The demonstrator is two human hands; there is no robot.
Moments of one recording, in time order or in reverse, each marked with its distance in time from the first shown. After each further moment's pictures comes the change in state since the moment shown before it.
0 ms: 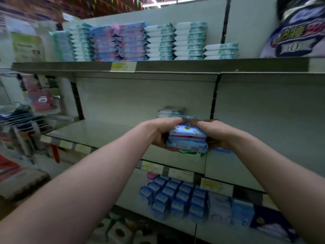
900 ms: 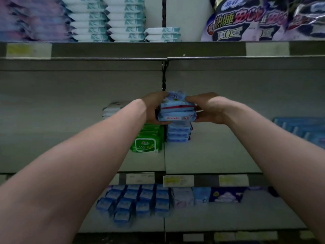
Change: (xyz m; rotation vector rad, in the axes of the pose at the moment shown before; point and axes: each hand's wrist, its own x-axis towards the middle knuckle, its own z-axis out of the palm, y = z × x) left_hand 0.083 0.073 0.067 -0.234 -0.213 0.146; right_hand 0.019 0.017 -0.092 0.218 0.298 0.019
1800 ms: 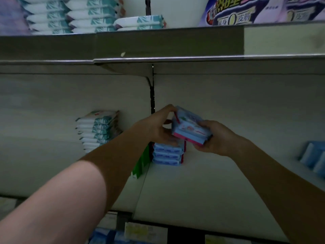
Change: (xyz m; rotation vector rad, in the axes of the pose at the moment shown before) left_hand 0.139 -0.004 0.065 -0.179 0.051 -0.122; right_hand 0.145 0.083 -0.089 0.427 -0.194 0.249
